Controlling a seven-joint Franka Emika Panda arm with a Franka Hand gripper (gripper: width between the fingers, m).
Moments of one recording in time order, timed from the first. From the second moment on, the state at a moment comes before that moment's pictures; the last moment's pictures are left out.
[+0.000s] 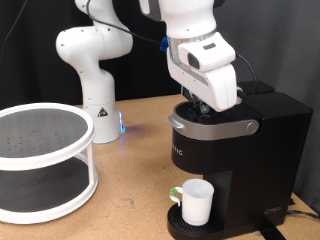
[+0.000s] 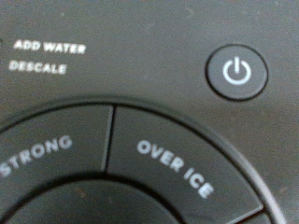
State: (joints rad) arm 0.28 -0.06 -0.14 -2.16 0.27 2.11 -0.83
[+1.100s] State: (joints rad) arm 0.26 -0.02 -0.16 -2.10 0.36 2.01 -0.91
